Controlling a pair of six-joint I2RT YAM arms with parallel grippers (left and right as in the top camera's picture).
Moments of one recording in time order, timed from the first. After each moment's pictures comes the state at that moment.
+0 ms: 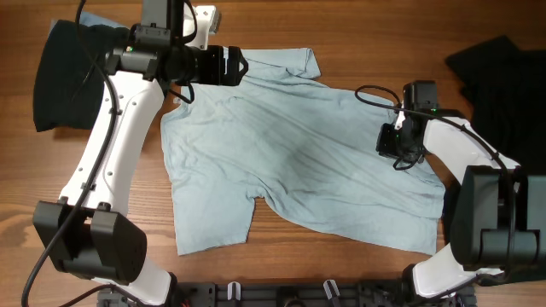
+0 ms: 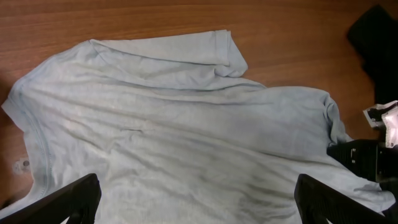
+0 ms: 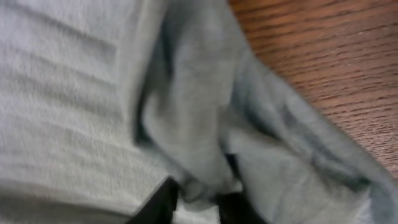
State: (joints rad) left arm -0.17 1.75 1.66 -0.88 0.36 -0.09; right arm -0.03 1.78 0.99 -0.61 -0.05 0.25
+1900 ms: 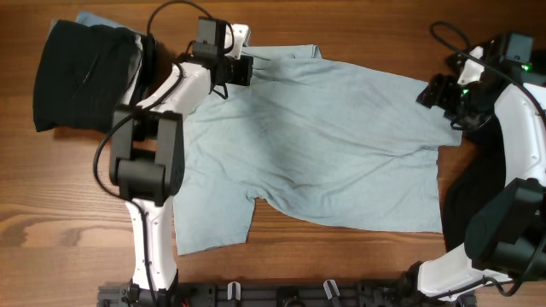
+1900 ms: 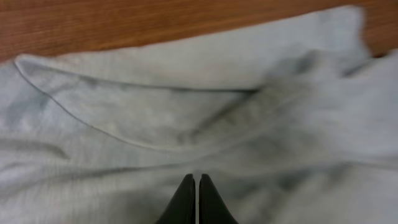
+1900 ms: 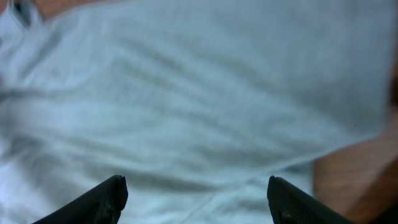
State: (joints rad) left arm -0.22 2.30 1.66 -0.30 0.33 -0.04; right arm -0.28 1.76 1.45 -1.02 -0.30 0.13
